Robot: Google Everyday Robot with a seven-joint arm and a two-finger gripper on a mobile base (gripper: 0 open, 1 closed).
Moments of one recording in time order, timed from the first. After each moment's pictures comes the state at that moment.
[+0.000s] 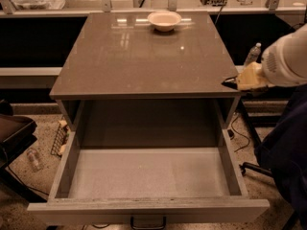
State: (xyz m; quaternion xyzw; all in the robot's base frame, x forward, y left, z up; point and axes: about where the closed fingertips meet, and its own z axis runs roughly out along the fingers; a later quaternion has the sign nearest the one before) arm 0.515 -0.247 0.919 -0.05 0.95 0.00 0.31
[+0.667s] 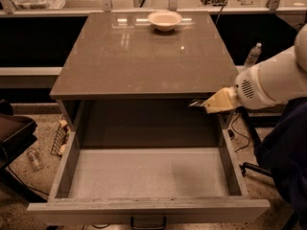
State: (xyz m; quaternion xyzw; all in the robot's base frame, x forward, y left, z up) arm 0.494 -0.182 0.866 -0.18 0.94 0.11 0.28
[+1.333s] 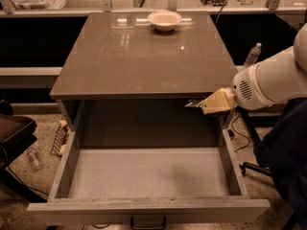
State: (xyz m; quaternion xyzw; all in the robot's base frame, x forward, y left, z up) arm 0.494 -0.167 0.865 -0.21 0.93 0.14 0.28
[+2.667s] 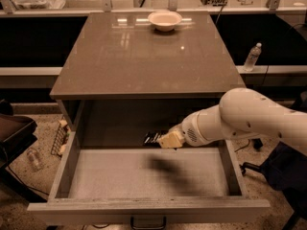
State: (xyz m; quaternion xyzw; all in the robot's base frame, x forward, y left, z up) arm 0.508 -0.059 0.711 -0.35 0.87 0.22 0.28
